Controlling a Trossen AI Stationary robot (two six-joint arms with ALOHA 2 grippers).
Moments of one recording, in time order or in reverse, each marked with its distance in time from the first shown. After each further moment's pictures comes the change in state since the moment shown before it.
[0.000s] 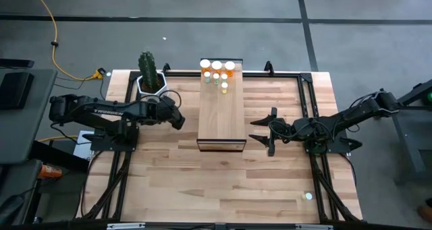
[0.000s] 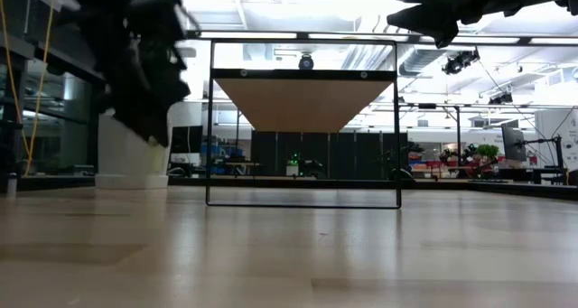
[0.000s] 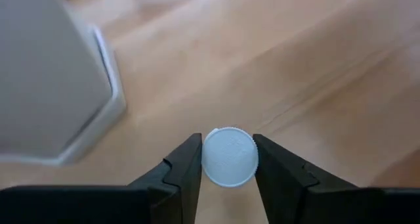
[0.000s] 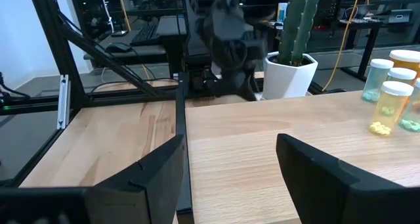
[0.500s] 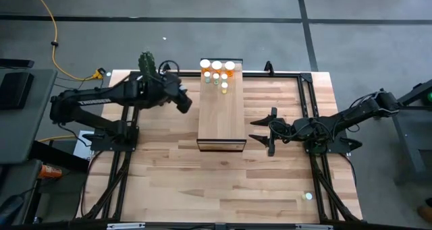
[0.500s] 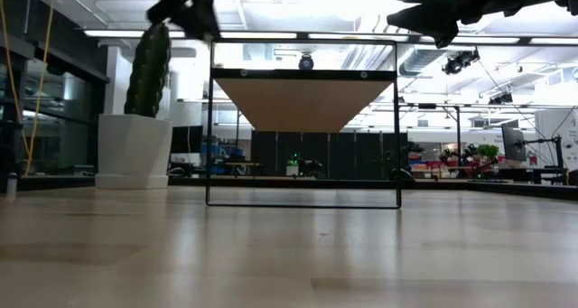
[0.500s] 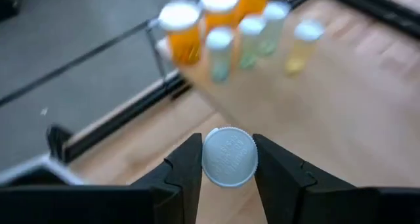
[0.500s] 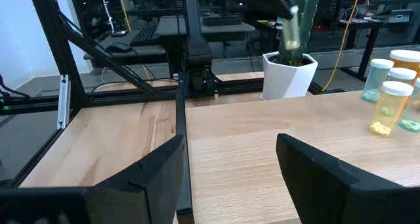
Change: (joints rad) left arm -0.002 0.011 0.582 -0.219 -0.060 0.303; right arm 0.000 0.000 0.000 0.000 0.000 0.000
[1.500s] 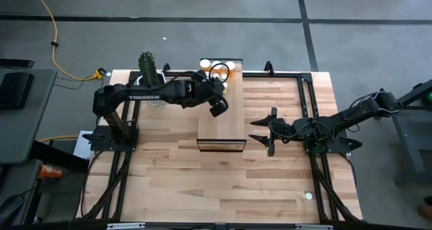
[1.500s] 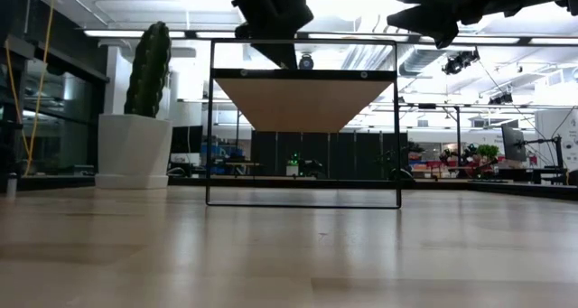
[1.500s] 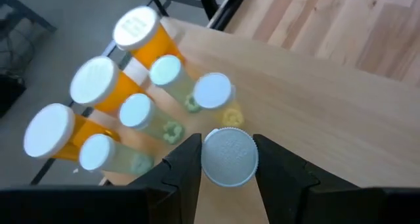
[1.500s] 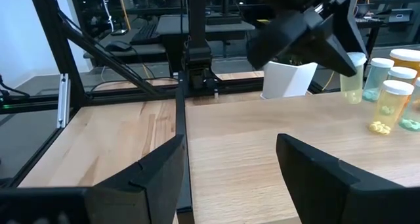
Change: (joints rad) left arm 0.004 0.535 0.382 0.110 0.021 0.374; right arm 0.000 0.000 0.000 -0.004 0.000 0.000
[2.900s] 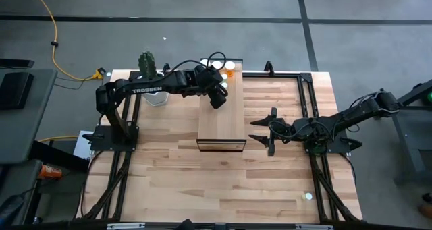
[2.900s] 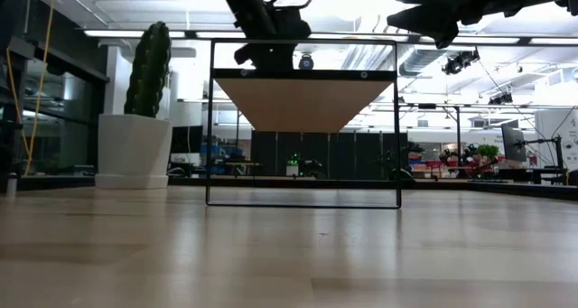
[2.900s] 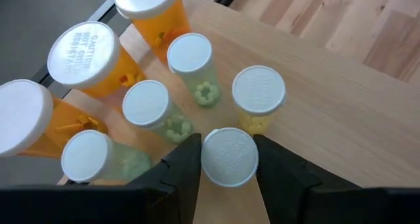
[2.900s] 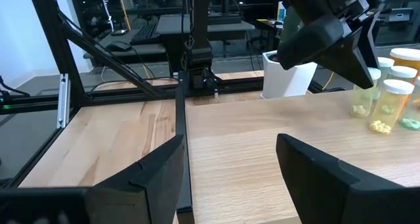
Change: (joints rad) left arm 0.127 0.025 -0.001 0.010 0.190 -0.053; right arm 0.000 0.000 0.000 0.000 0.000 0.003
